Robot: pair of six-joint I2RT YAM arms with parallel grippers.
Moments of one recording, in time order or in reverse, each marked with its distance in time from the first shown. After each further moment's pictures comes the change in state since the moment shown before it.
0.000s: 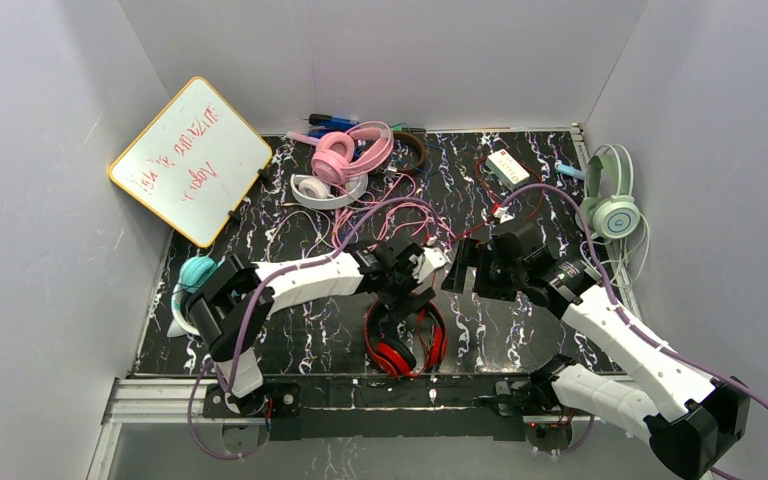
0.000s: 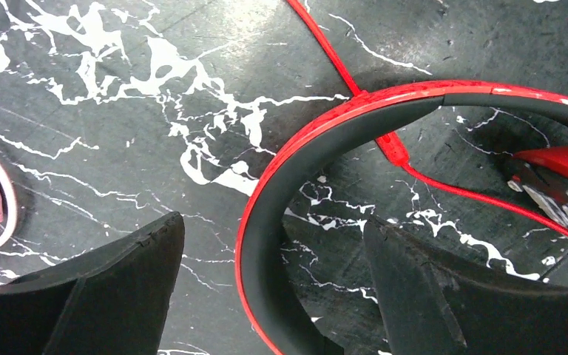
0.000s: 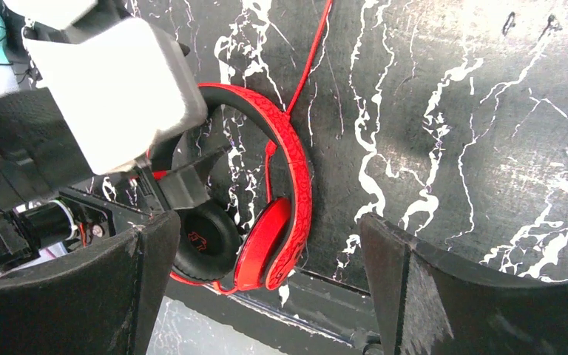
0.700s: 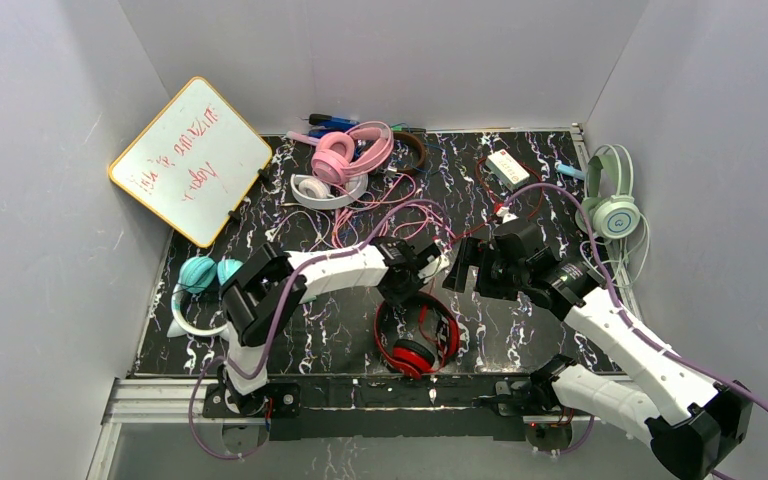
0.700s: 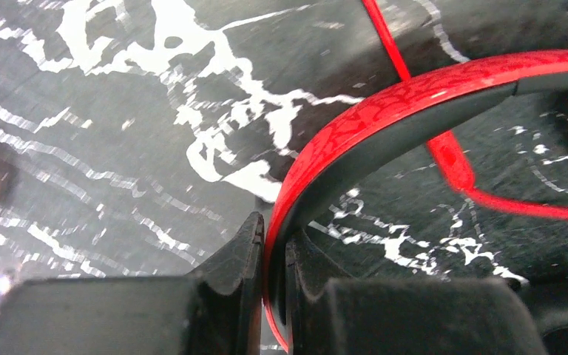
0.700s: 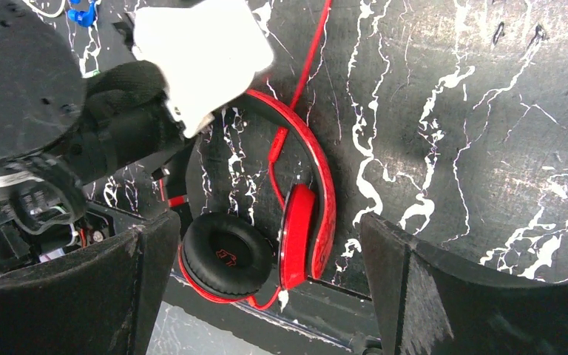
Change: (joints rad) left arm -0.022 0.200 0.182 -0.192 -0.102 -0.061; right arm 0.000 -0.017 0.000 0.003 0.024 0.000
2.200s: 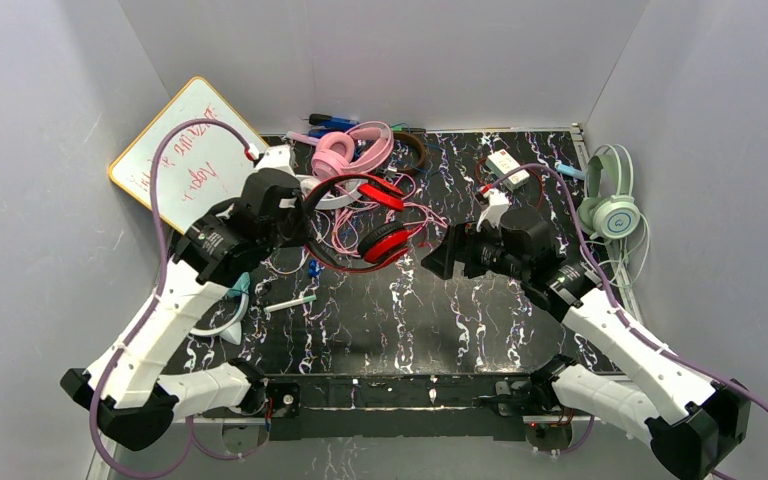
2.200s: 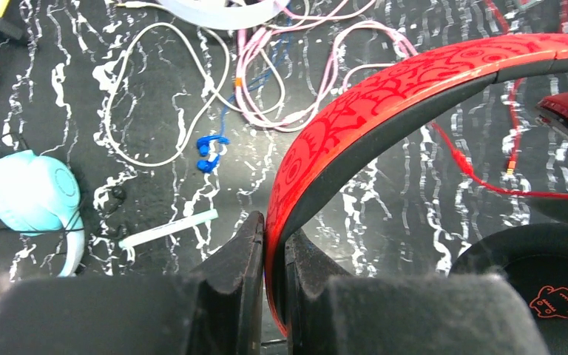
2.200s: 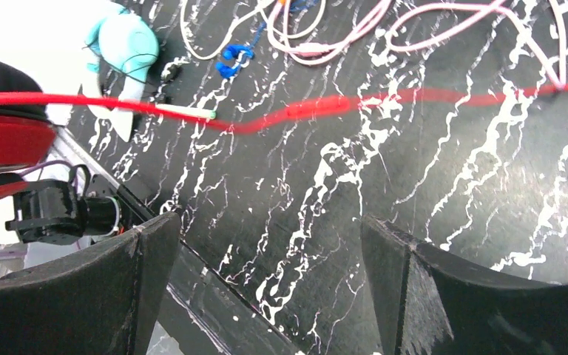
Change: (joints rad) left arm 0.322 -0.788 0.111 -0.341 -0.287 -0.585; right arm 0.000 0.004 -0.029 0.377 -0.161 -0.185
